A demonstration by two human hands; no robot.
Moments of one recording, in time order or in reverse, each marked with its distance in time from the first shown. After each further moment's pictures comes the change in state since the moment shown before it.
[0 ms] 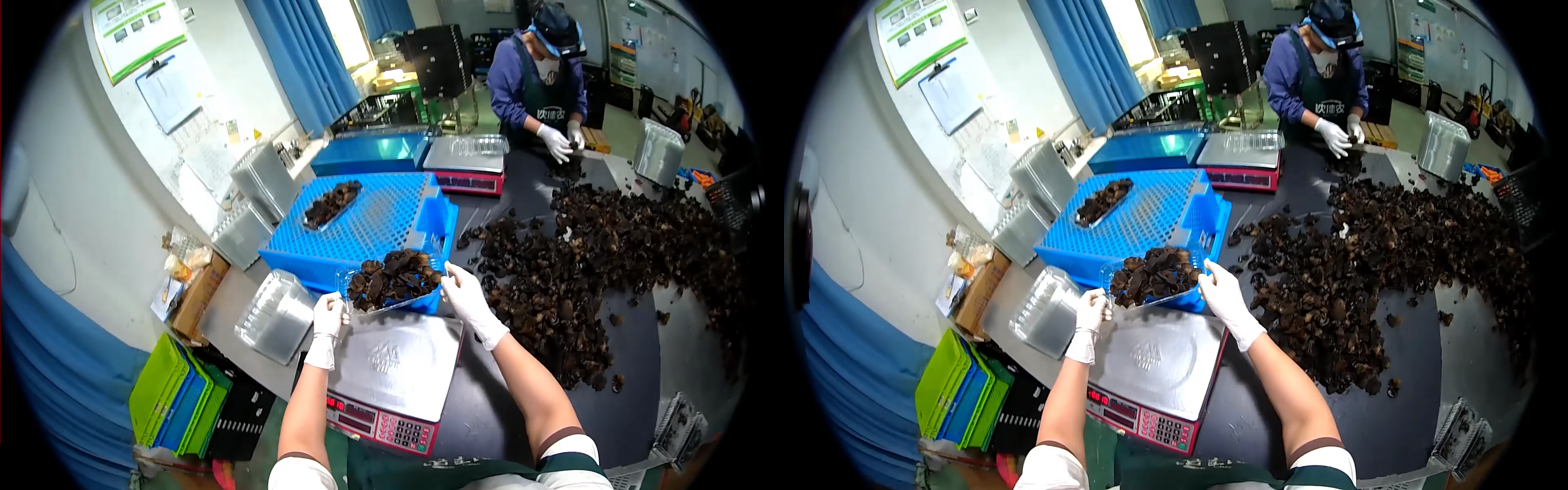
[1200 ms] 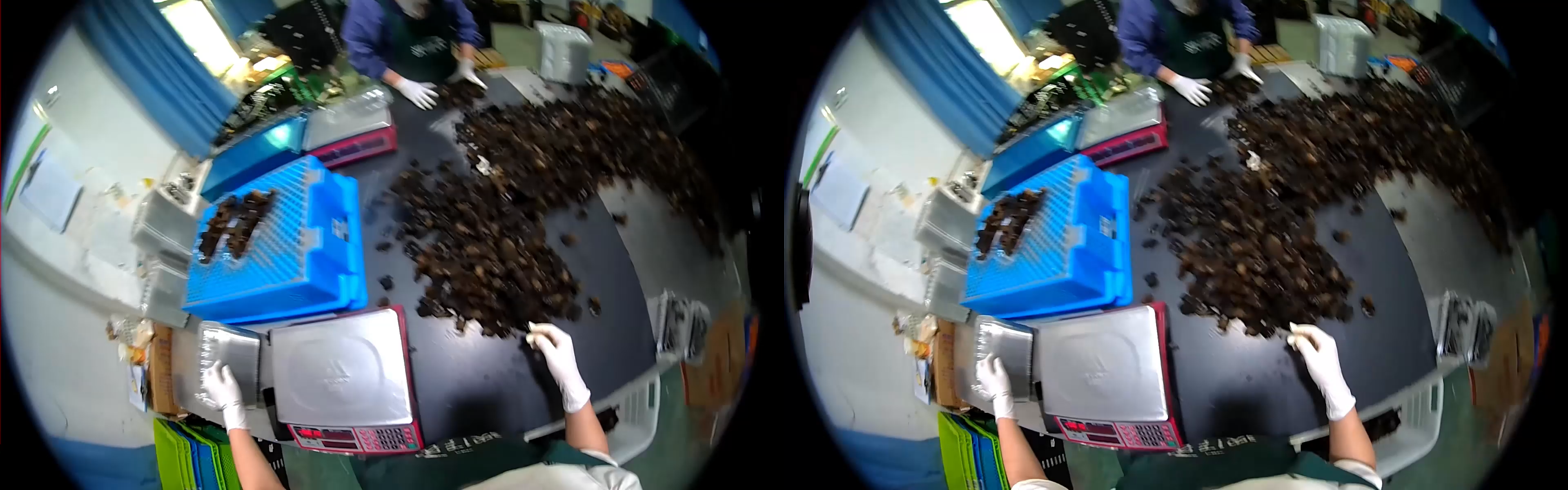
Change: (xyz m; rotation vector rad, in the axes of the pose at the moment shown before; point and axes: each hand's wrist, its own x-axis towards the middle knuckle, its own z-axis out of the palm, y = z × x) left_hand 0.015 -0.006 -0.161 1.356 0.248 0.645; right_hand -0.274 0.008 -0.158 -0.067 0.554 0.351
